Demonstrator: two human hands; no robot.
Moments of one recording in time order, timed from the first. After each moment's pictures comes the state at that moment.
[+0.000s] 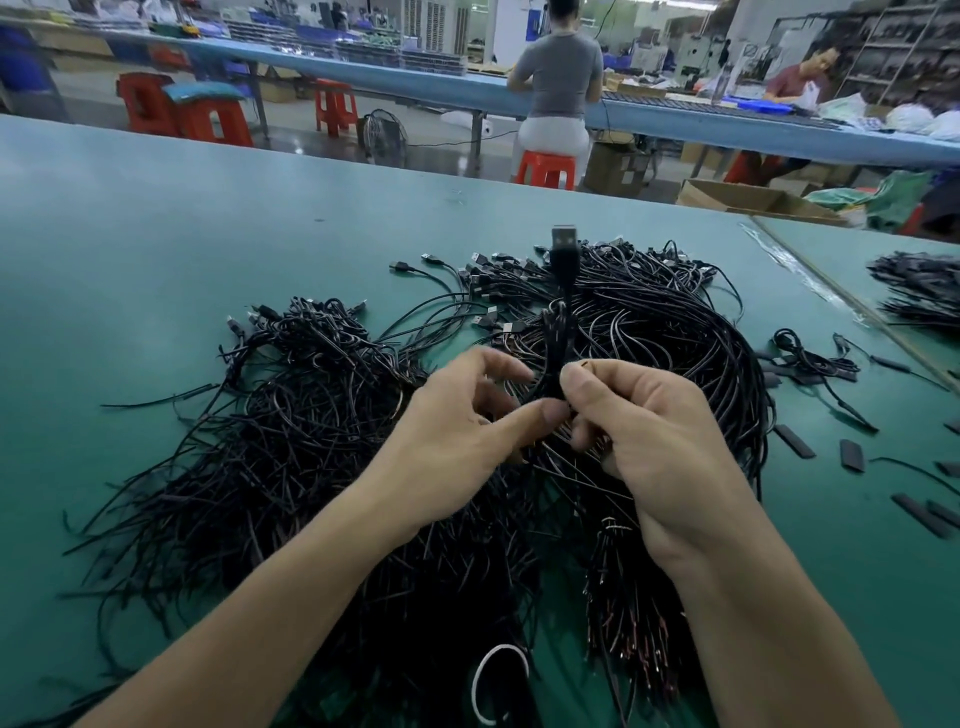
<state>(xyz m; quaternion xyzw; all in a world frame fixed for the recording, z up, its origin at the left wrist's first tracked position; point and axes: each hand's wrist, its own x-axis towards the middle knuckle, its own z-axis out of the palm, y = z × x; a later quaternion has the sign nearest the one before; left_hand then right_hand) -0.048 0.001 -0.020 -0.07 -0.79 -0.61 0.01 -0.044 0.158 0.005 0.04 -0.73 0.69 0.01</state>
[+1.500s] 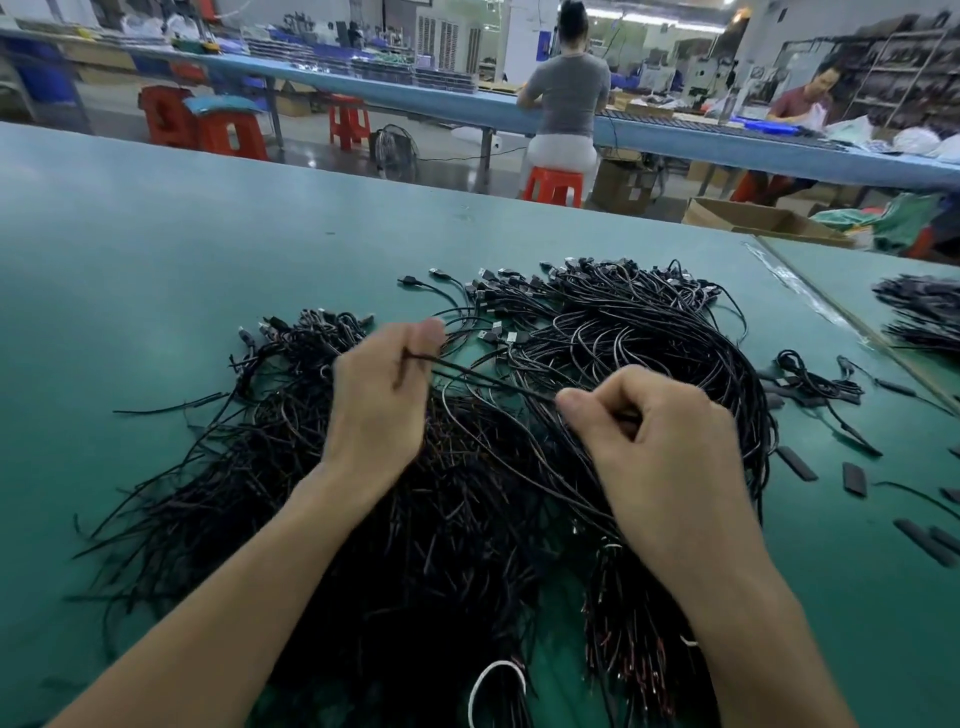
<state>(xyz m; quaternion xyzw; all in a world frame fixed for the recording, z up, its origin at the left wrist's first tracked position) -0.084 -0.032 -0.034 -0.02 -0.82 -0.48 0.30 -0.034 0.158 0.015 0.11 -0.89 0.40 0.19</state>
